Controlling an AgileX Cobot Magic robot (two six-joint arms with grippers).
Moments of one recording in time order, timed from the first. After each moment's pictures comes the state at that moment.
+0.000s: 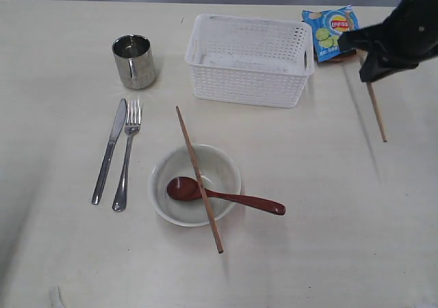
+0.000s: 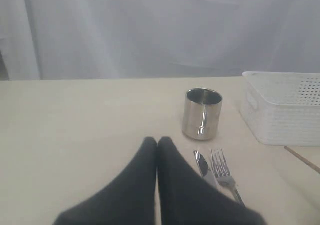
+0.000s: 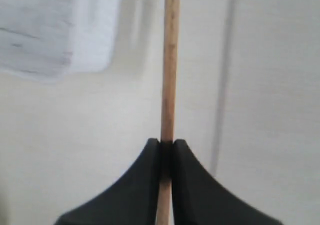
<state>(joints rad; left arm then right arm) -0.16 0.00 0.00 -0.02 0.22 -0.04 0.11 1.69 -1.18 0.18 0.86 -0.13</state>
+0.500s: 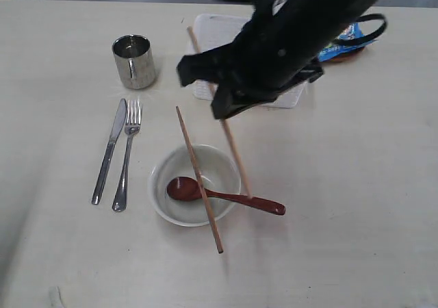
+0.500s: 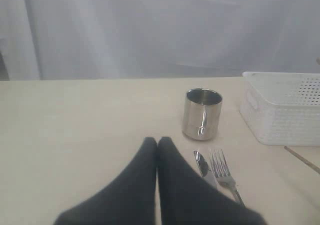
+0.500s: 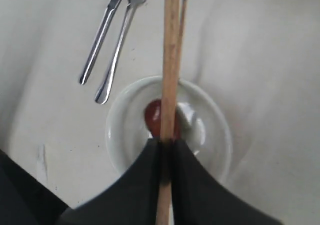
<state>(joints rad) -0.16 0.00 0.00 -0.02 0.22 -0.04 0.69 1.60 -1.18 0.35 0.88 0.09</state>
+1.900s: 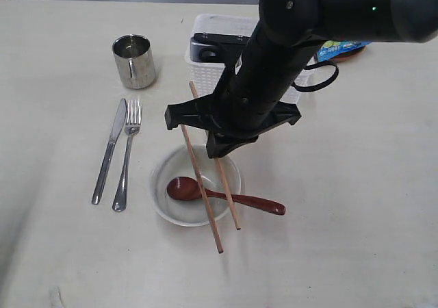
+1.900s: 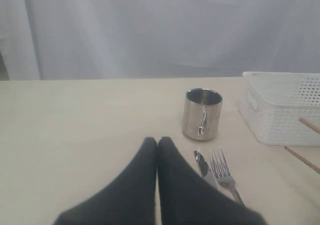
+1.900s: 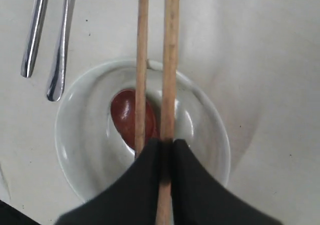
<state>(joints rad) -0.16 0.00 0.00 -0.02 0.22 -0.04 0.73 1.76 -1.16 0.32 0.82 0.20</state>
